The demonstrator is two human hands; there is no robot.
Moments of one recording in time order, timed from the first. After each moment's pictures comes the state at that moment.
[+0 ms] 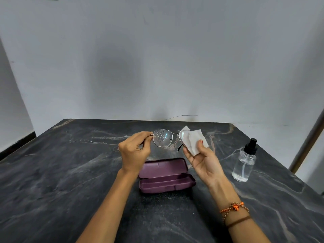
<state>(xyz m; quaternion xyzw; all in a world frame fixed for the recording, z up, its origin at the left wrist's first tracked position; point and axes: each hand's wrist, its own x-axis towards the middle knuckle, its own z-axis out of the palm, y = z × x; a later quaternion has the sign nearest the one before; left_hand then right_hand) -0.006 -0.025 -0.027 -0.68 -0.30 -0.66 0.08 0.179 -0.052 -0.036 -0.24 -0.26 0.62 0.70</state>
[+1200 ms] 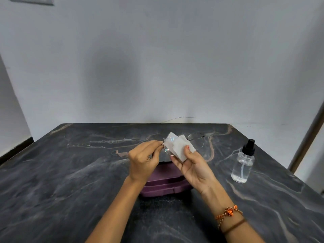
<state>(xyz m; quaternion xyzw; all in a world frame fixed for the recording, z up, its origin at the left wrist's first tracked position) 0.014 -0.029 -0.035 -0.71 -0.27 -0.64 0.12 0.155 -0.062 -0.034 -0.22 -0.30 0.67 0.65</state>
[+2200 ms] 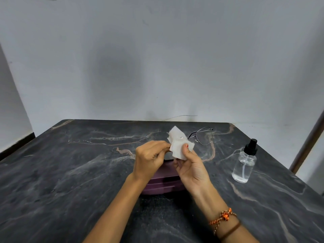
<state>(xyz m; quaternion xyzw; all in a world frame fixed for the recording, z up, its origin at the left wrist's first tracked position) 0.019 -0.029 -0.036 -0.75 -0.23 -0.61 0.09 0.140 -0.067 -0.036 -0.28 -0.28 0.62 0.68</state>
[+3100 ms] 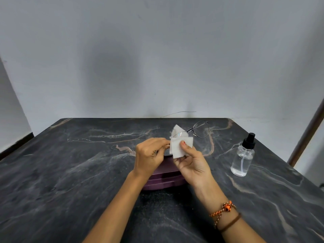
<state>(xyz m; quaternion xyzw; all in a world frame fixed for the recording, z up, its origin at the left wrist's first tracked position) 0.020 -0.031 -0.037 -0.76 -0.23 -0.61 0.06 0.143 -0.071 -0.028 -0.23 -0.16 0.67 0.69</state>
